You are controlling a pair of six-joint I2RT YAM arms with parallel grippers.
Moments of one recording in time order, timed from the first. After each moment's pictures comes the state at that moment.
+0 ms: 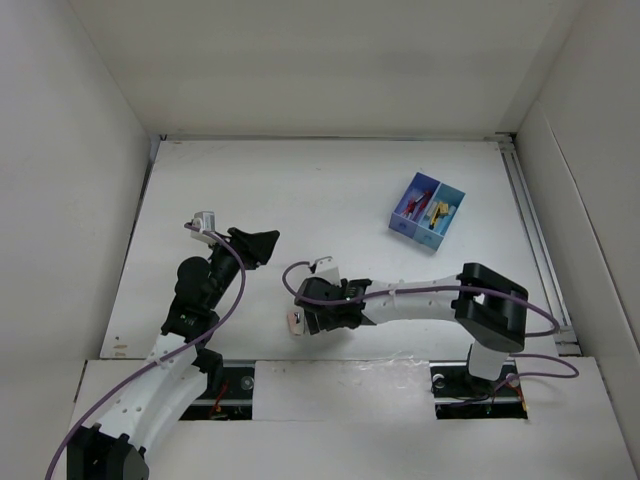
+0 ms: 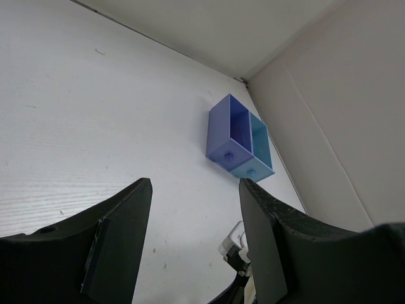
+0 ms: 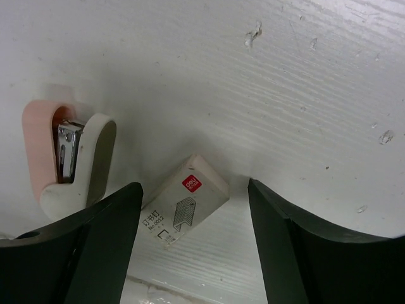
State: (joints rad) left arm -0.33 0.61 0.30 0.32 0.14 -0.75; right arm 1.23 1.77 1.08 -0.46 0.37 0.84
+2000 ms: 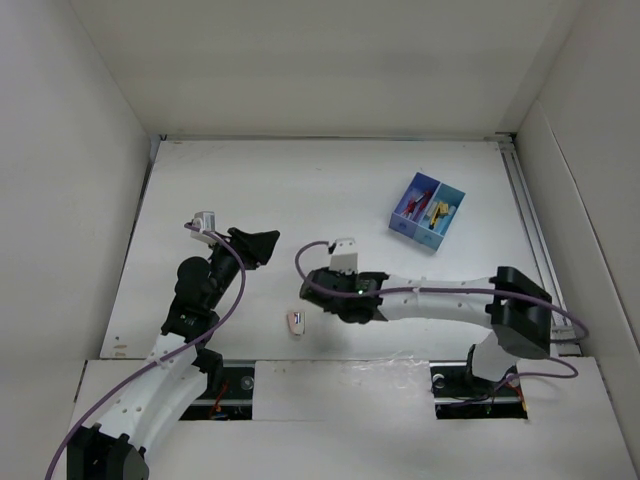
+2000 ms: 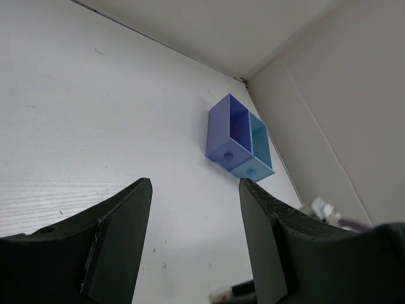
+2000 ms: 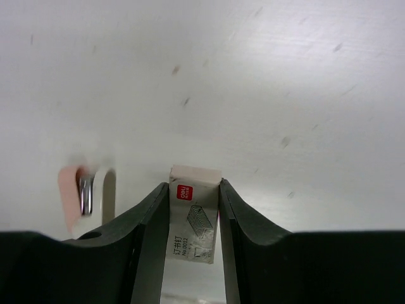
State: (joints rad) left arm -0.33 0.61 0.30 0.32 0.14 -0.75; right arm 1.27 1.66 1.14 -0.61 0.62 0.99
